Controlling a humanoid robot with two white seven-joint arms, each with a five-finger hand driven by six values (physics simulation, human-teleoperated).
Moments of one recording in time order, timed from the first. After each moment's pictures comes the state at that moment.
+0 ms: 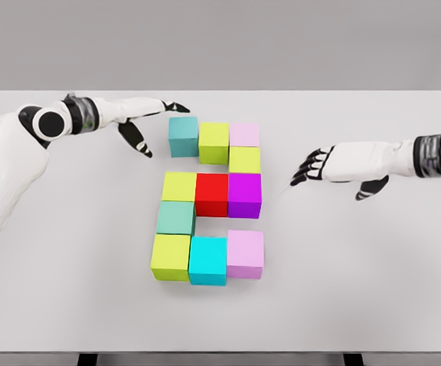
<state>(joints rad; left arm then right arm) -0.96 0.32 -0.67 -0.69 -0.36 -0.48 -0.61 -0.86 -0.91 0.96 -1.48 0.31 -0.61 0.61</state>
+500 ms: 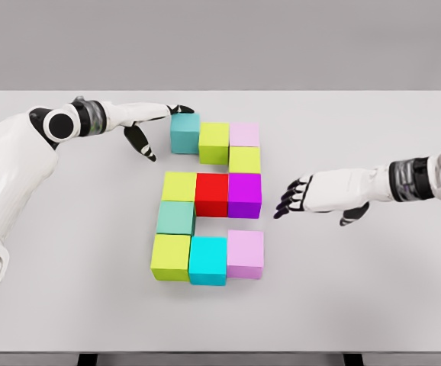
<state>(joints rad) -0.97 0.29 -0.67 -0.64 -0.39 -0.48 -0.61 -0.84 -0.90 1.04 -1.57 0.32 -0.61 0.61</state>
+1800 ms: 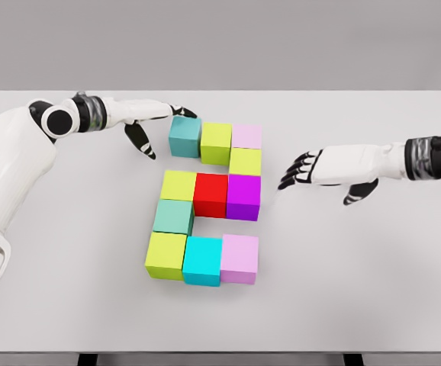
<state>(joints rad) -1.00 0.27 -0.68 -0.59 -0.43 -0.58 -0.61 -0.86 -0.89 0.97 -1.51 0.24 -0.61 0.61</state>
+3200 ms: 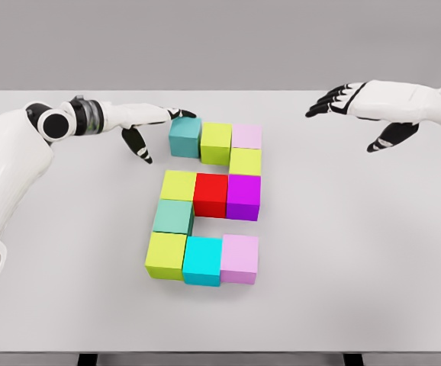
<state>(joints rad) -1.00 0.29 -0.71 -0.59 -0.43 -0.61 -0.61 -0.88 -0.92 0.77 -1.41 0.12 -0.61 0.61</state>
